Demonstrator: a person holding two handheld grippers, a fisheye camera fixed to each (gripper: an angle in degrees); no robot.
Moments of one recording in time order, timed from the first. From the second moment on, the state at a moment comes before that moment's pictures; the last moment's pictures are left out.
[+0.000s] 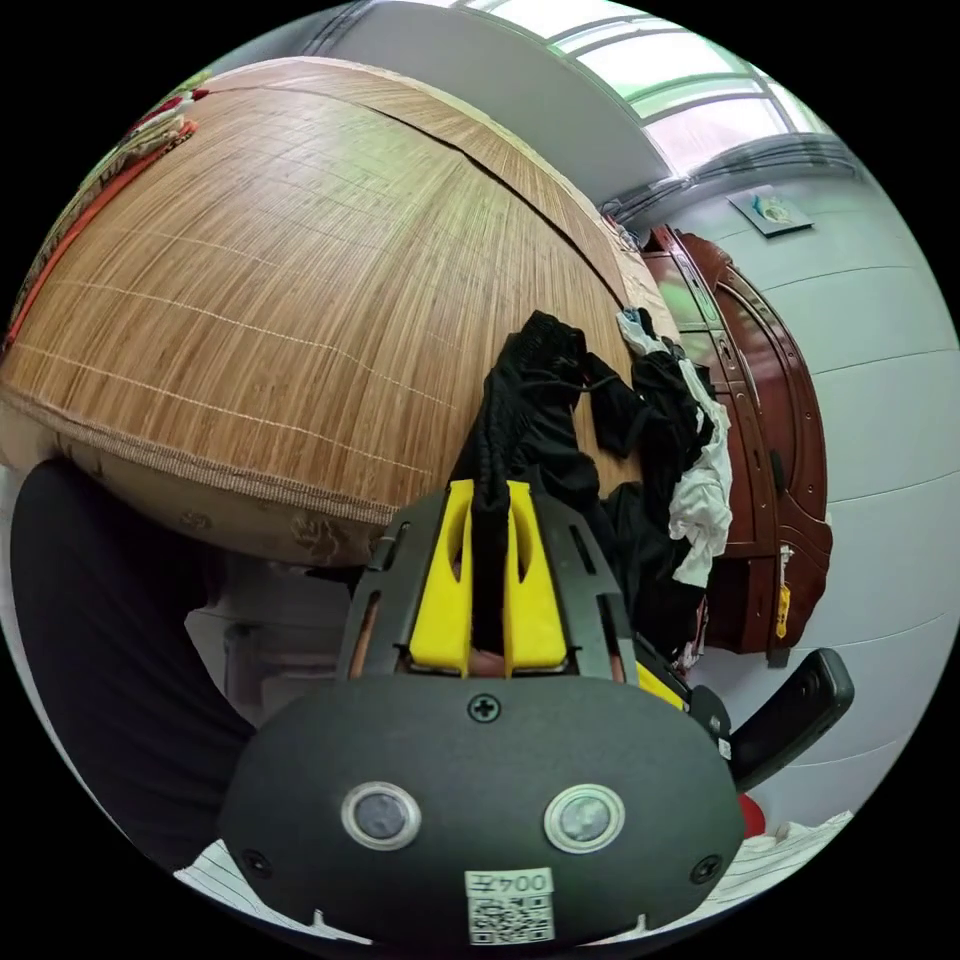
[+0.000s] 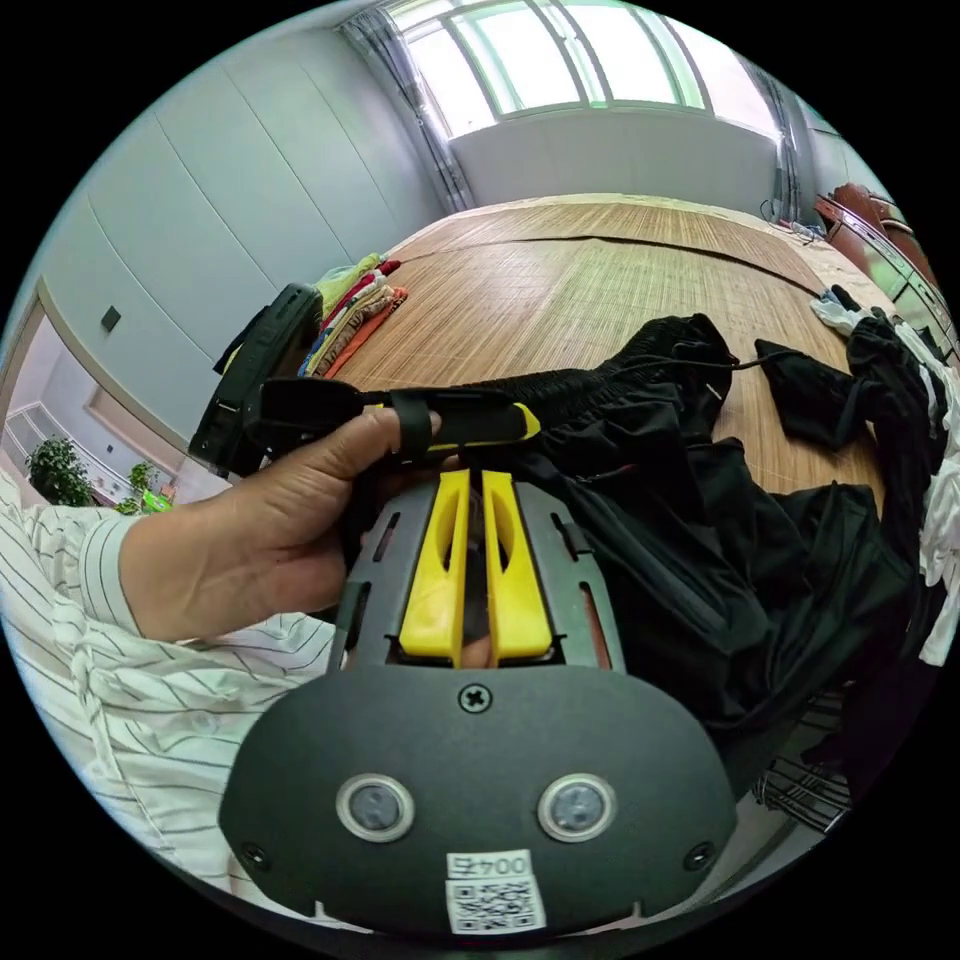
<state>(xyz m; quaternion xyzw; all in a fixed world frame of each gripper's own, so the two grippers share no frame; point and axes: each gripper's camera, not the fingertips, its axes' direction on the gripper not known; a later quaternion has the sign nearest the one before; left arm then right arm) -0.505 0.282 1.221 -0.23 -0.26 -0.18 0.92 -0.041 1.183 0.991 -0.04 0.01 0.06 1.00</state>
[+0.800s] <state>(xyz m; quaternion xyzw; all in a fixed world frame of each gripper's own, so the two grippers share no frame) -0.253 -0.428 1.332 -0.47 0.05 0.47 0.75 0.083 1.205 0.867 0.15 -0.11 0.17 0.97</state>
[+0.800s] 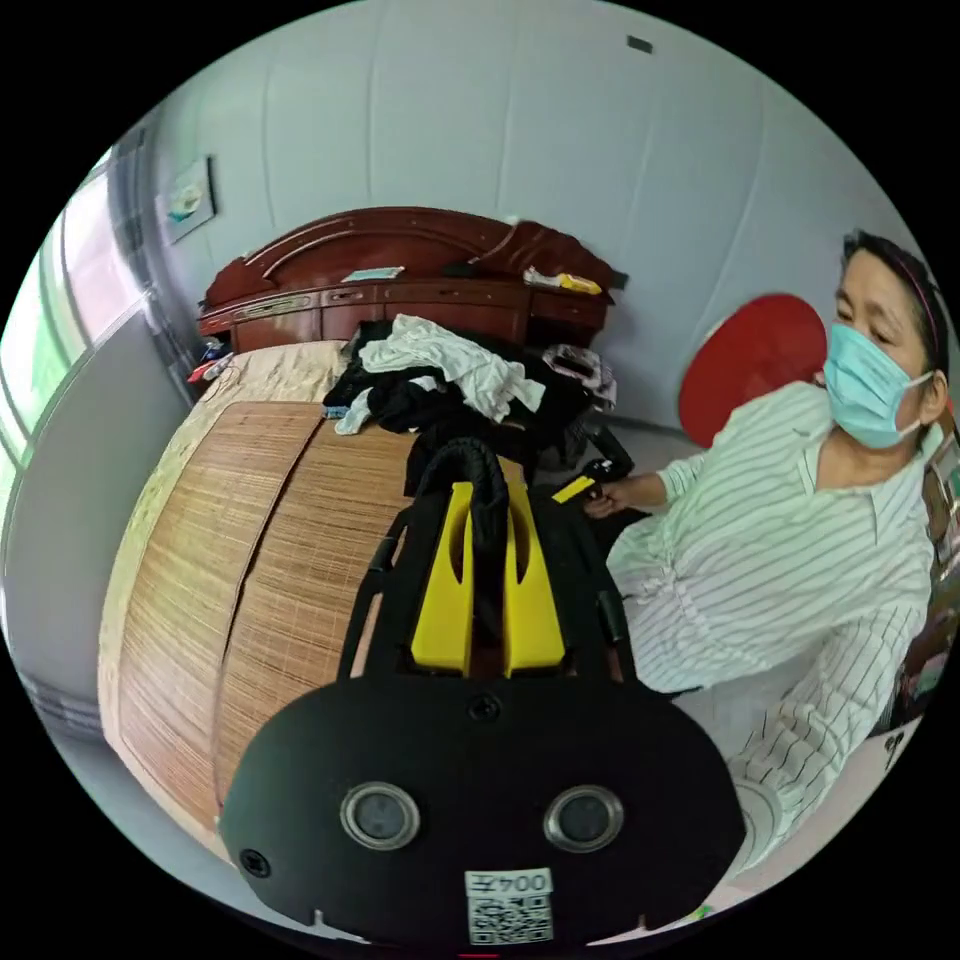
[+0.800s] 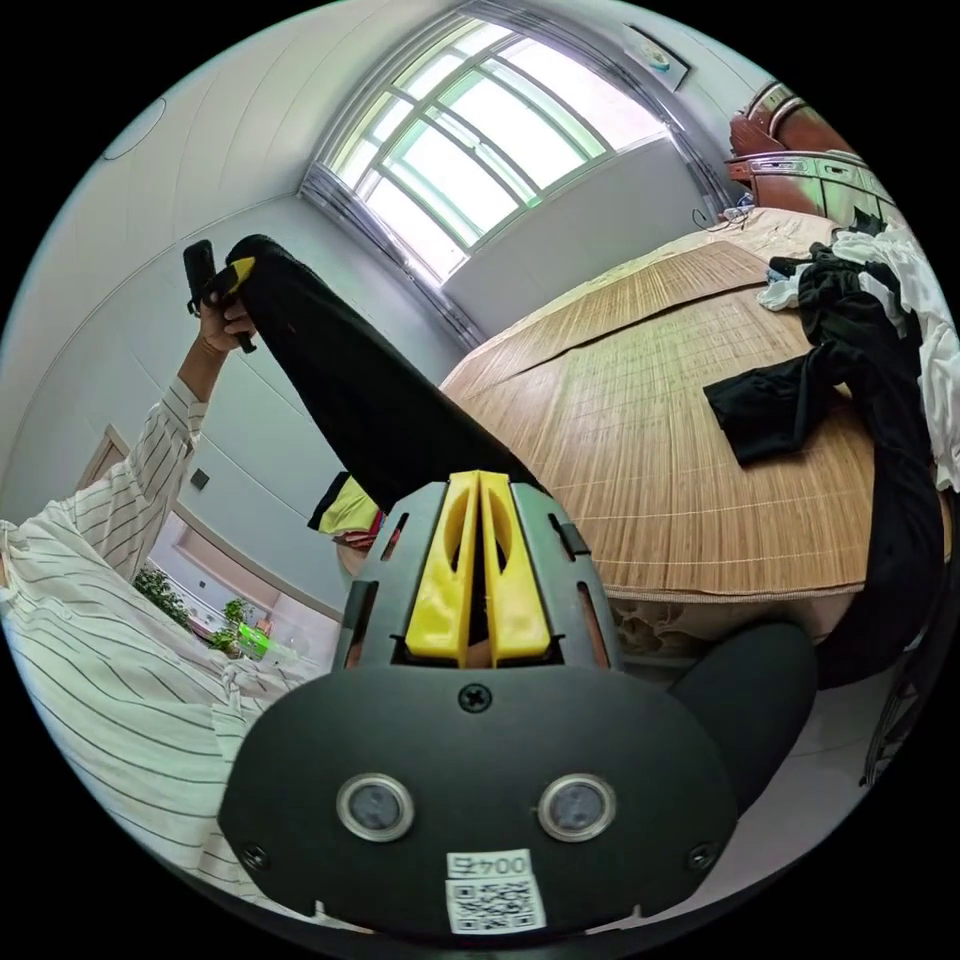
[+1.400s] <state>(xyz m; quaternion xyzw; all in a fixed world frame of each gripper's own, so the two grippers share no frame) -0.179 -0.526 1.350 -0.57 0.06 0.57 0.59 0.177 1.222 0.795 0.31 -0.32 0.07 0.89</state>
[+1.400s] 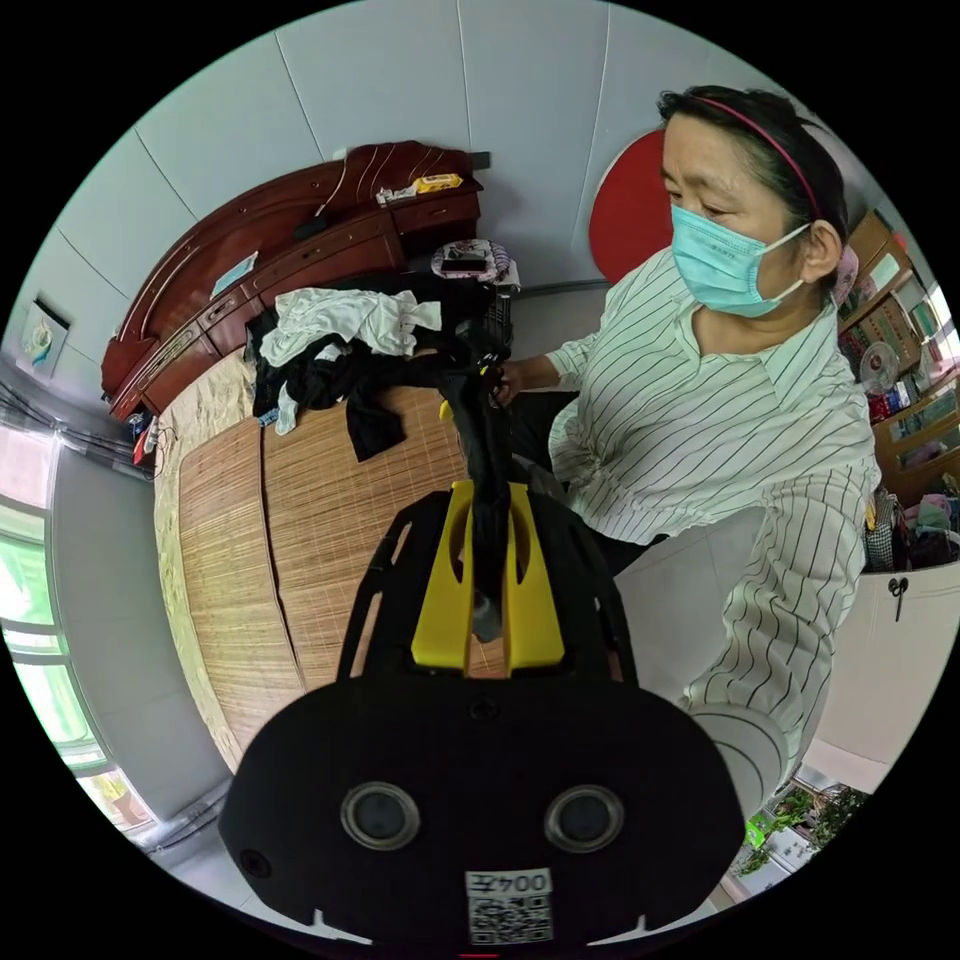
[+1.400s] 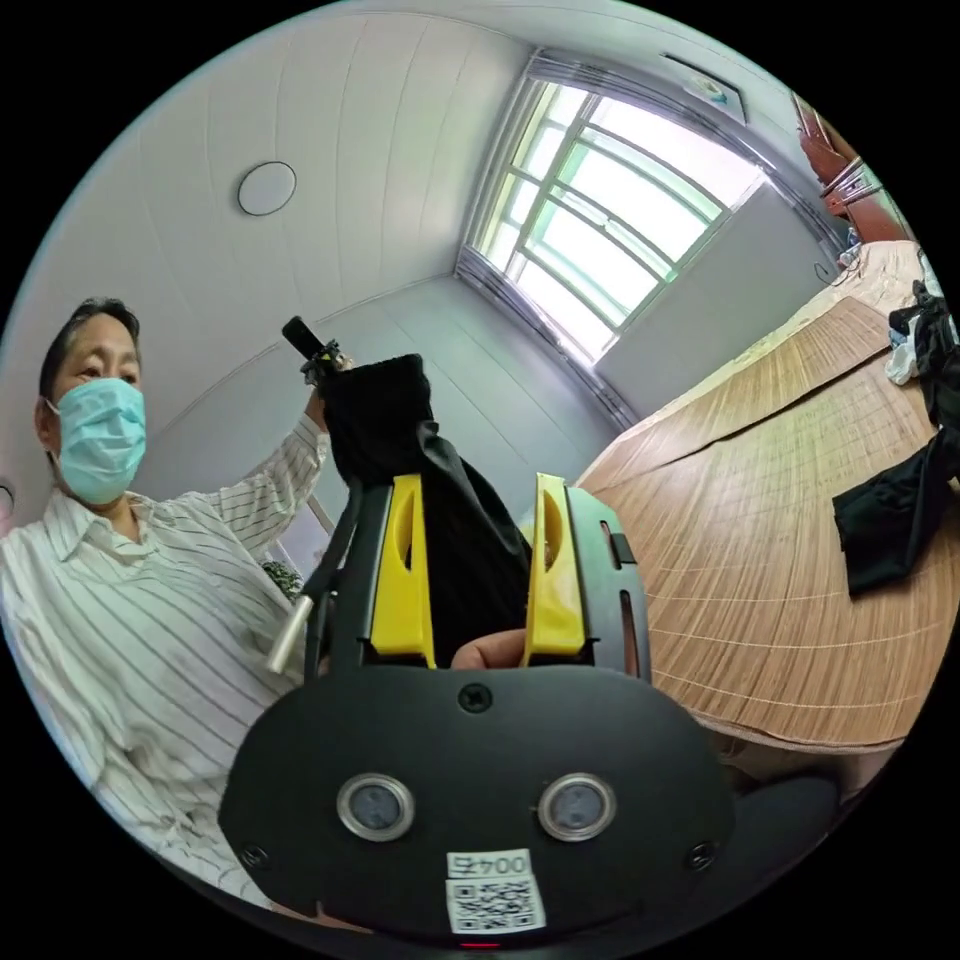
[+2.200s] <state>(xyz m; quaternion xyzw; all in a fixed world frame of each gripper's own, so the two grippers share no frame) -0.235 -0.557 1.273 -0.51 0.17 0.64 0.55 0.236 1.106 0.795 0.19 -0.54 -0.11 0.81</state>
